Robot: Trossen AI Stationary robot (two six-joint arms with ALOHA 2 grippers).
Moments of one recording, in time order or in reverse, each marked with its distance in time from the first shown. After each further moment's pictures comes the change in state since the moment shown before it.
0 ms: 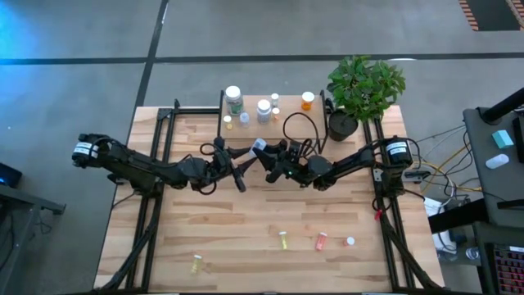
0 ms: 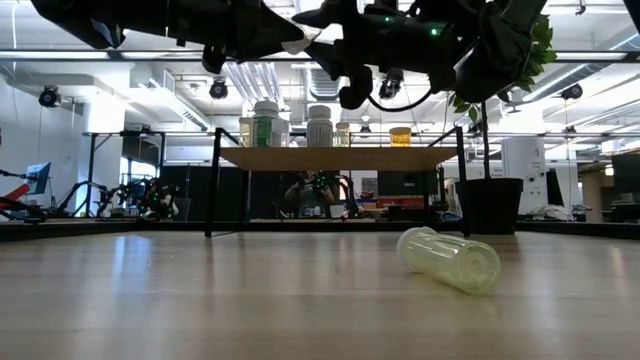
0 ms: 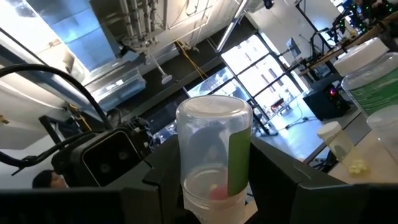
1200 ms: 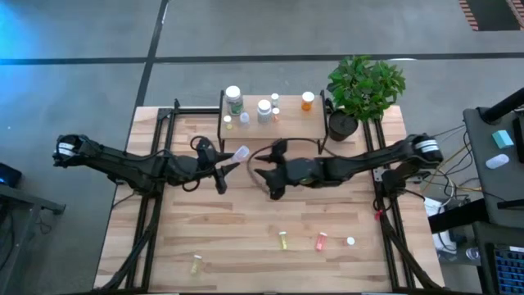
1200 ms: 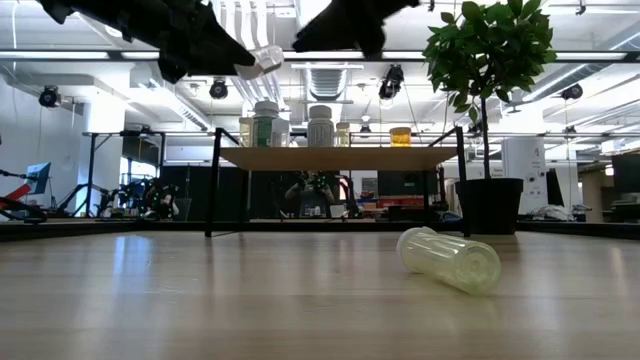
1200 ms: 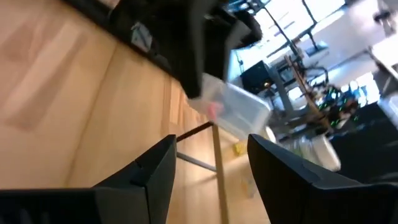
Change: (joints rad) left arm -0.013 -0.326 -0.002 -0.715 0.052 -0.285; right arm 0.091 -0.280 0.284 -1.366 0.050 -1.121
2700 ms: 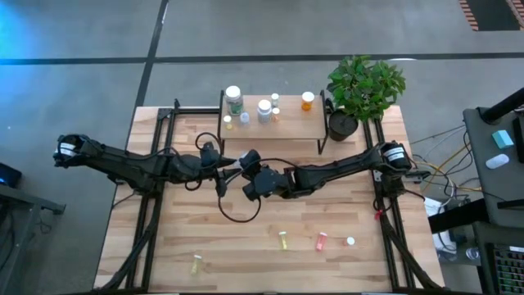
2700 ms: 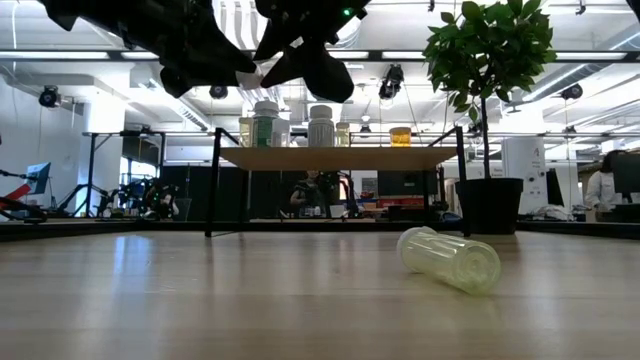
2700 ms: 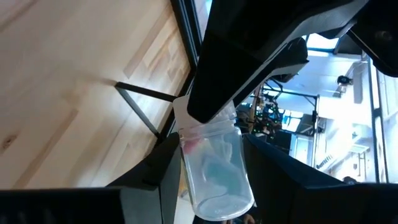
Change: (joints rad) left arm 0.001 0.017 0.003 -0.044 0.152 -0.131; right arm 0.009 0.313 0.344 -0.208 0.267 -0.583
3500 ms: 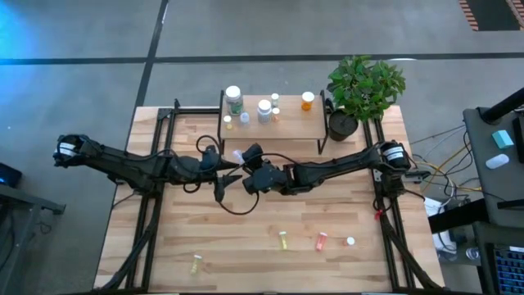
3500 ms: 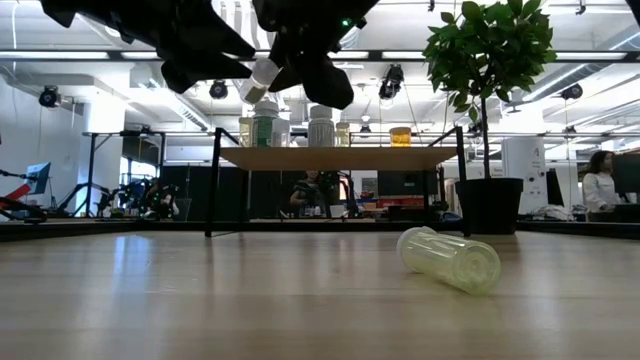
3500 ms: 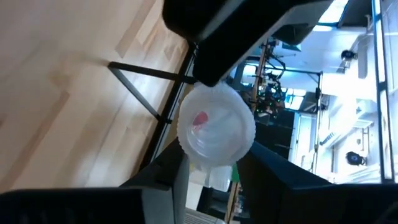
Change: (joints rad) left arm -0.004 -0.001 0.004 0.013 0.061 0.008; right arm -0.005 0.002 -0.002 -0.005 0.045 0.057
